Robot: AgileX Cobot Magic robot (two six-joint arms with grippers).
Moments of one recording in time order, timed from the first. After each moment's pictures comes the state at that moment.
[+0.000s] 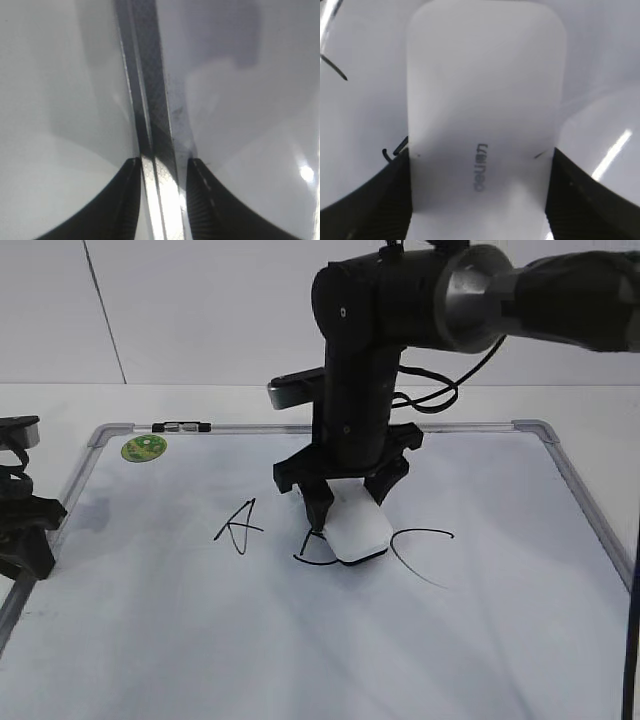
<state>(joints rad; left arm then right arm) -0.06 1.81 -1.01 -0.27 0.80 0.23 0.60 2.20 -1.84 -0.01 1.23 0.14</state>
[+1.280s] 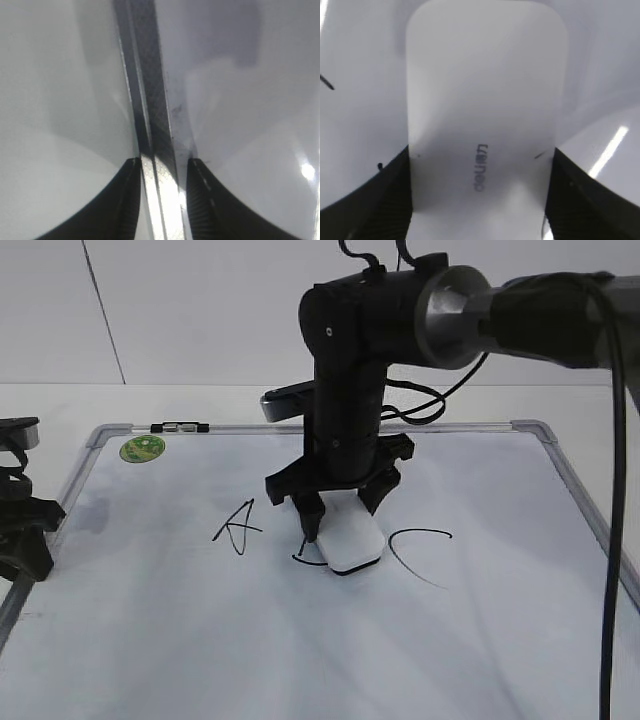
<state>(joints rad) -0.06 1.81 -1.01 -0.27 0.80 0.23 0.62 2.24 -1.85 -0.01 1.22 0.15</state>
